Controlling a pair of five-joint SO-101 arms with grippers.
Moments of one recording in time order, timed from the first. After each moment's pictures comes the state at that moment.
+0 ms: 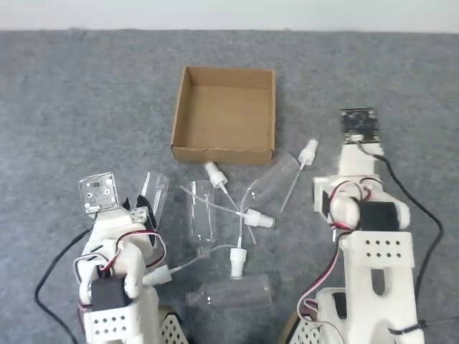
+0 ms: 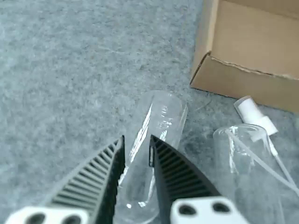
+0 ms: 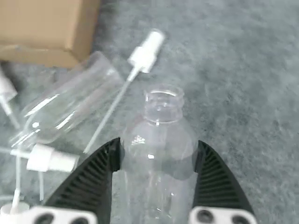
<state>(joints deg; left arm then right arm) -14.1 -103.3 93.8 63.4 9.0 -1.8 -48.6 49.0 65.7 1.1</state>
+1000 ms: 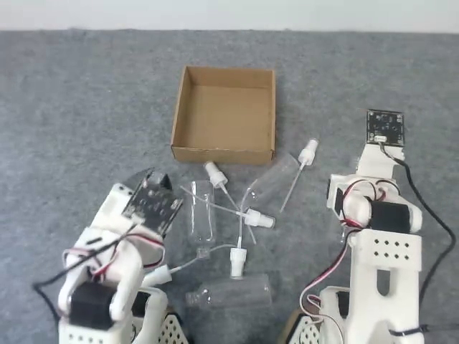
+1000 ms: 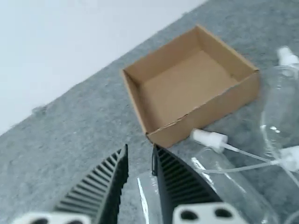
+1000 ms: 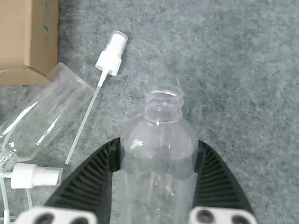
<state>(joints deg) 3.9 -87.4 62.4 69.4 -22.5 3.5 -48.6 49.0 65.7 -1.1</state>
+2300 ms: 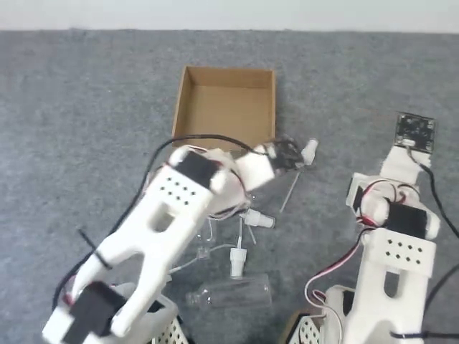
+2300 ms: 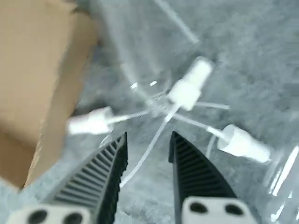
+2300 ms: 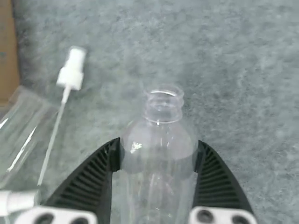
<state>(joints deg) 28.4 -14.2 28.3 75.6 -35.0 13.3 -48.6 49.0 64.1 -1.1</state>
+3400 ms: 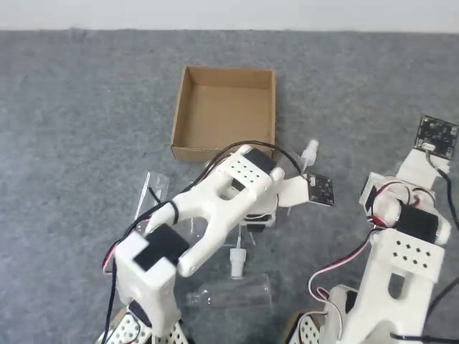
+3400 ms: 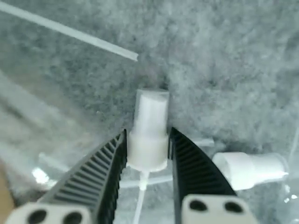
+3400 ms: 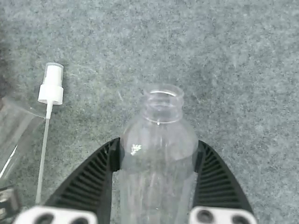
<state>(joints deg) 34.6 20.0 12.7 75.2 -45.1 17.9 -48.6 49.0 62.6 -1.2</state>
